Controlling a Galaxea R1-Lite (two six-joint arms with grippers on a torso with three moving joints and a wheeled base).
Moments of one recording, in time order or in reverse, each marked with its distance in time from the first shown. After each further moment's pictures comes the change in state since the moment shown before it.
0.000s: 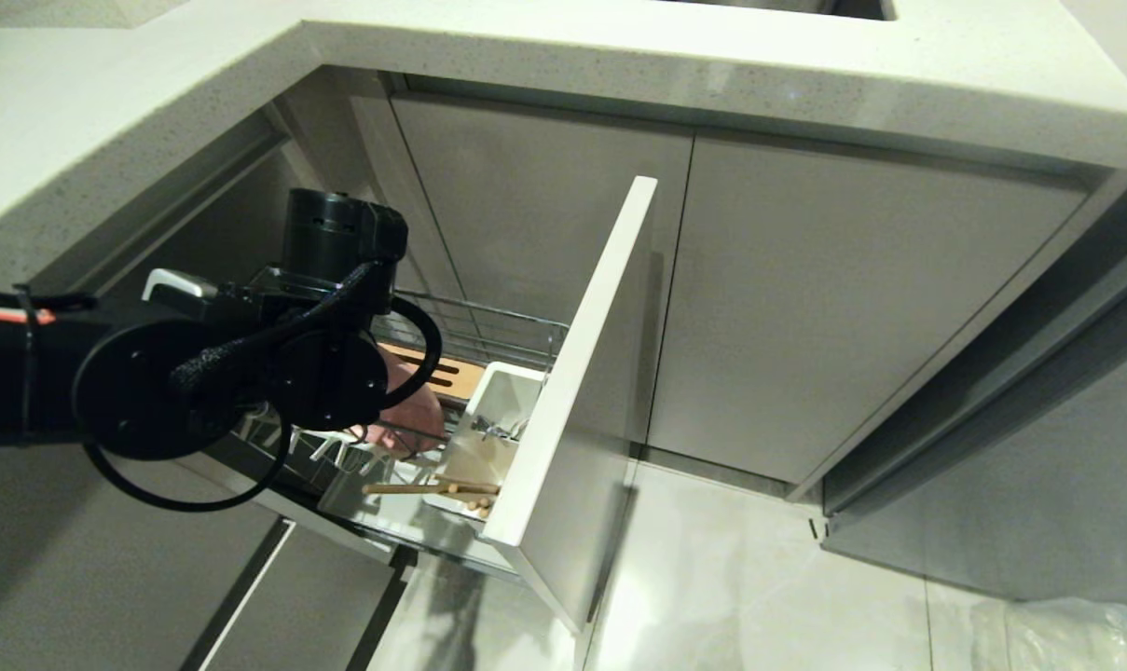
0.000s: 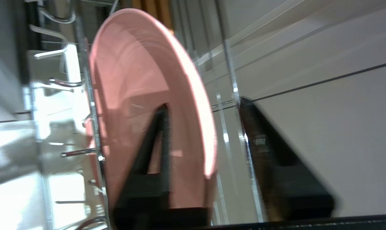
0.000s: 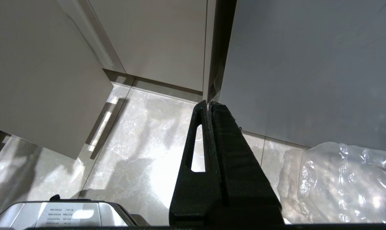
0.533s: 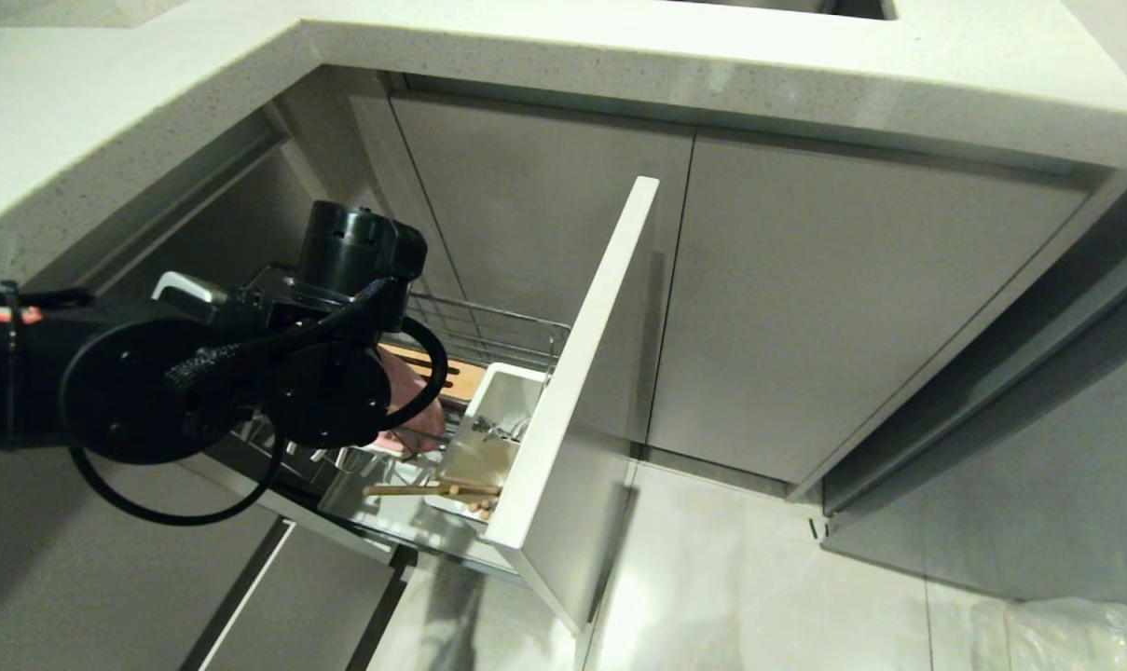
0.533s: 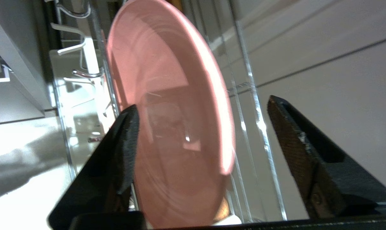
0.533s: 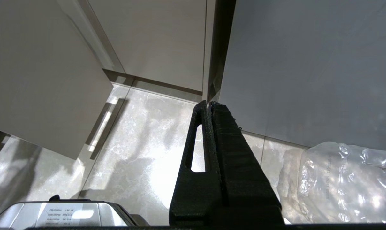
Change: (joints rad) left arm -0.040 -0.017 -0.009 0.124 0.007 -0.002; right arm 0.000 0.000 0.000 0.000 0.000 0.000
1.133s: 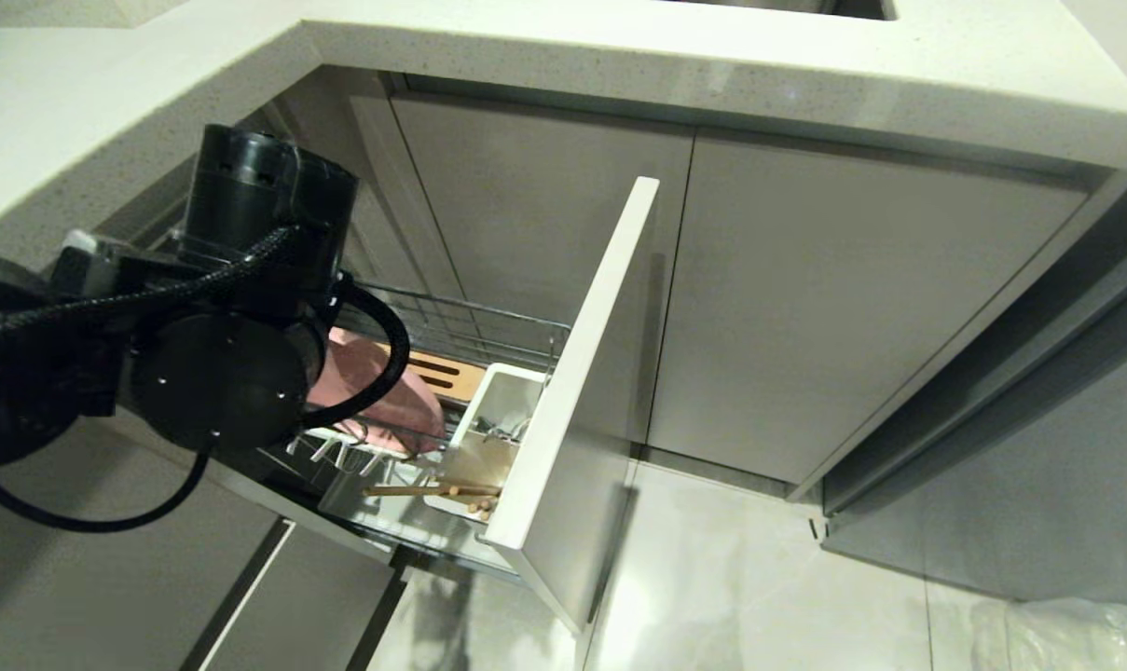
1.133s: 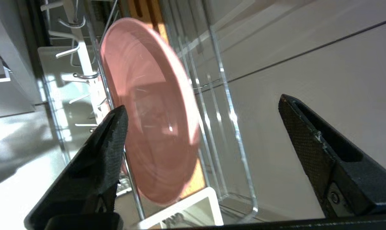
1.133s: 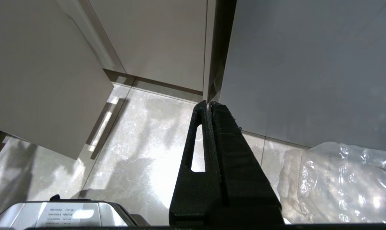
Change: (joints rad) left arm -0.070 -0.143 -0.029 0.129 -0.001 0.003; right arm 0.000 0.000 0.000 0.000 0.000 0.000
